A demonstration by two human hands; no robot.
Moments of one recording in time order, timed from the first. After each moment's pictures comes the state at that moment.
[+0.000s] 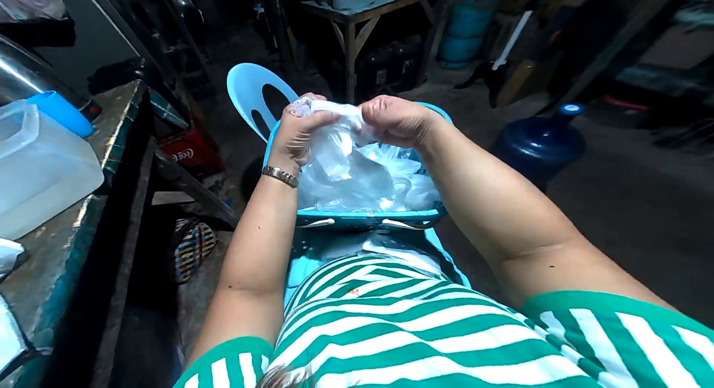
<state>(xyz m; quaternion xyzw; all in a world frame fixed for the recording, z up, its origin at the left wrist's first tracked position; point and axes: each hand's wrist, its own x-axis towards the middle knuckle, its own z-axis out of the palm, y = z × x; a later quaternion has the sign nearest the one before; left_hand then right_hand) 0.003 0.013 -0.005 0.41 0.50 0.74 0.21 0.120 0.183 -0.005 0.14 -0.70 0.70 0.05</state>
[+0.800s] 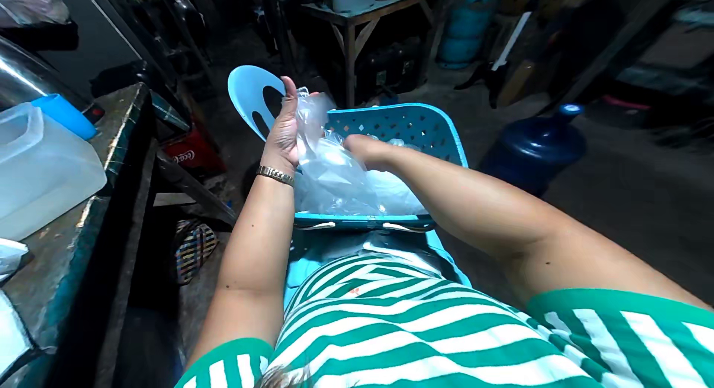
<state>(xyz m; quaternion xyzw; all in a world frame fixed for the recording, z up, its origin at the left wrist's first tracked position) -0.010 0.015 0.004 0.26 0.42 0.79 0.36 0.099 0.137 -0.019 -0.08 -0.92 0.37 -0.03</state>
